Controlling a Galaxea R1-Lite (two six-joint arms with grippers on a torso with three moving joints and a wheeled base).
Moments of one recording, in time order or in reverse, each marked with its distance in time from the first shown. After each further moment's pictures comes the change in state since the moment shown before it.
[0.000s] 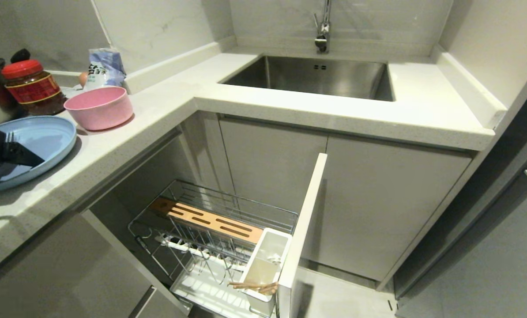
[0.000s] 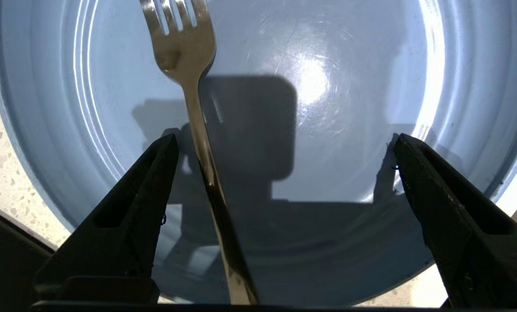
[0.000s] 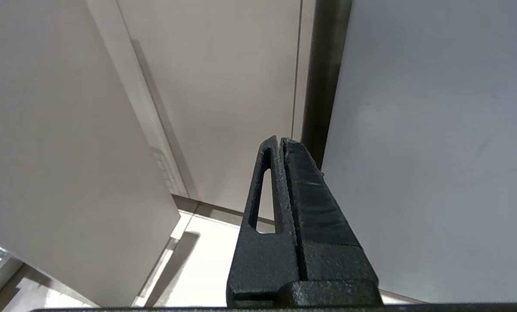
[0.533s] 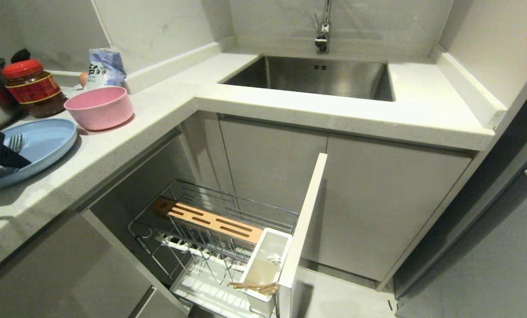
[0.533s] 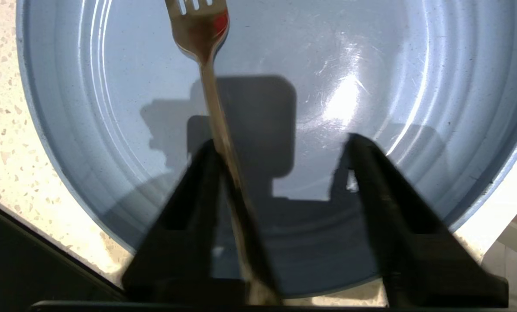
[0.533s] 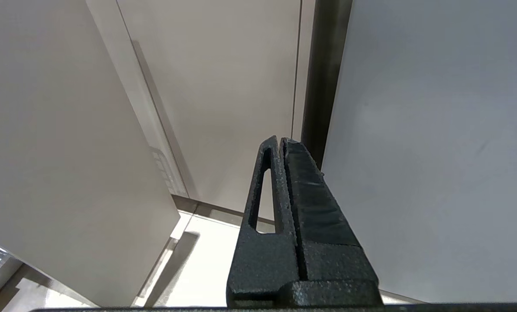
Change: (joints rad) left arm 0.002 0.003 -0.001 0.004 0.006 0.001; right arm 0.000 0.000 0.000 0.000 0.000 0.000
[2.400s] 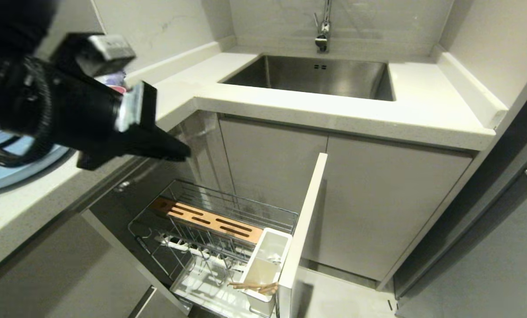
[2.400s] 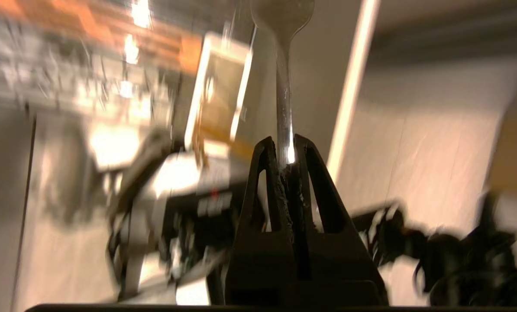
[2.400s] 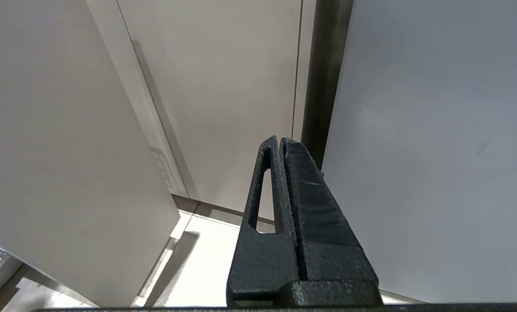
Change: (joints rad) left arm -0.994 -0.021 -0.094 0.036 -0.014 -0.782; right arm 0.000 0.000 0.000 0.000 0.000 0.000
